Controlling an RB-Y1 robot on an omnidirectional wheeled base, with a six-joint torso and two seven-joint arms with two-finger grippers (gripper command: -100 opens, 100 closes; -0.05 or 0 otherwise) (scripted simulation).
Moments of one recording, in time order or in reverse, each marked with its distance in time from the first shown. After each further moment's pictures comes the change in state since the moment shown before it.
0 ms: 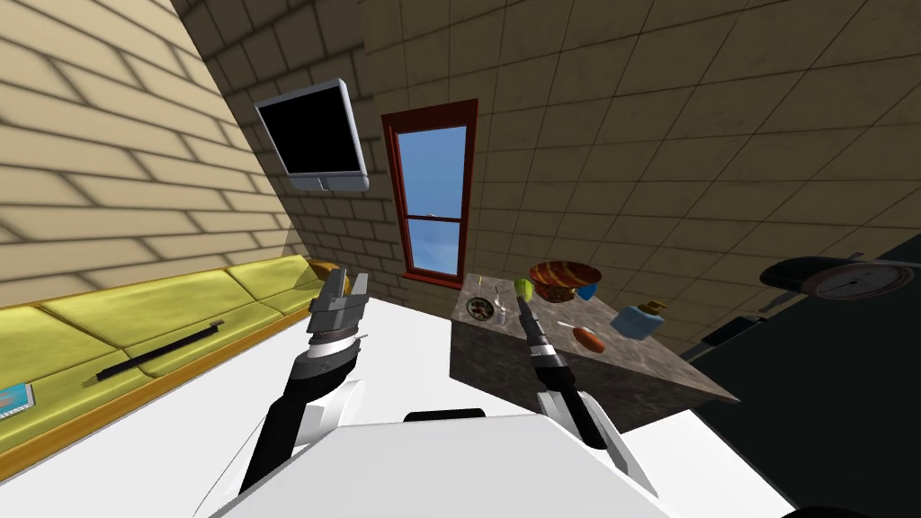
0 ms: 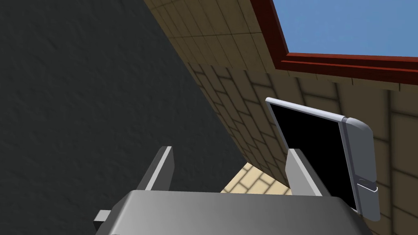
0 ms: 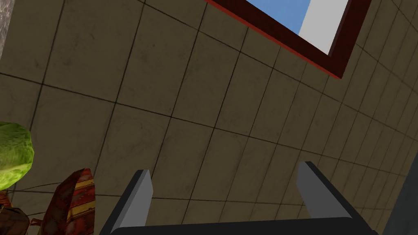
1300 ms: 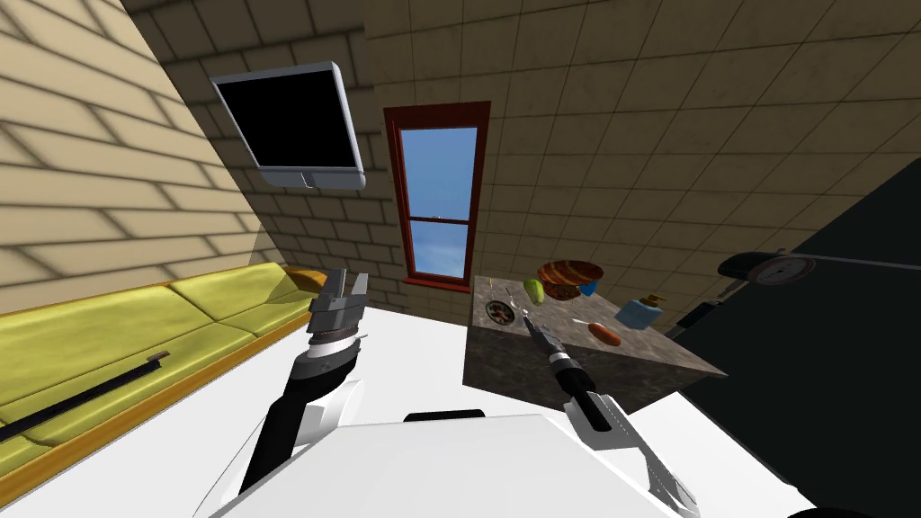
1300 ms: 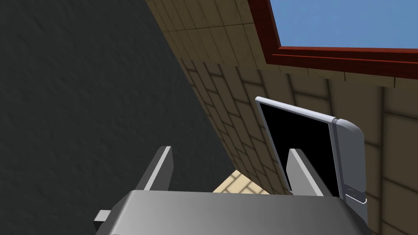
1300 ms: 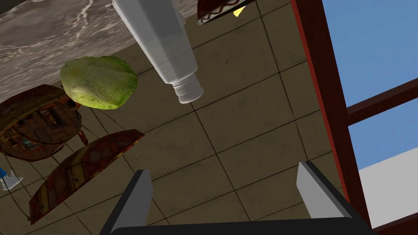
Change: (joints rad) left arm 0.000 0.000 0.000 0.000 0.000 0.000 0.000; right arm -0.025 -0.174 -0.125 0.241 0.259 0.248 0.244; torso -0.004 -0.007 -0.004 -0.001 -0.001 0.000
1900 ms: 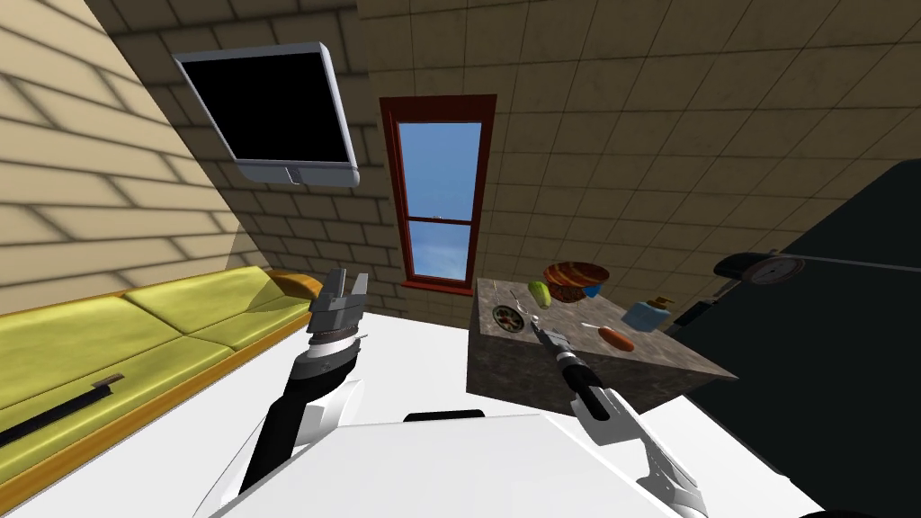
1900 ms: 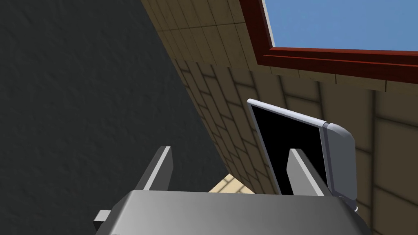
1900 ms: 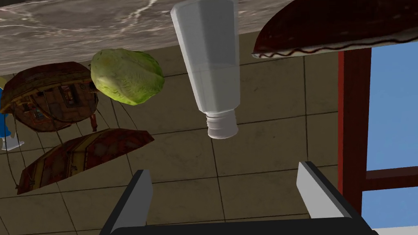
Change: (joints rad) left arm 0.000 0.000 0.000 0.000 0.000 0.000 0.000; right arm -0.042 -0.073 -0.024 0.097 0.075 0.100 0.104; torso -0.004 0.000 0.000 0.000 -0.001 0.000
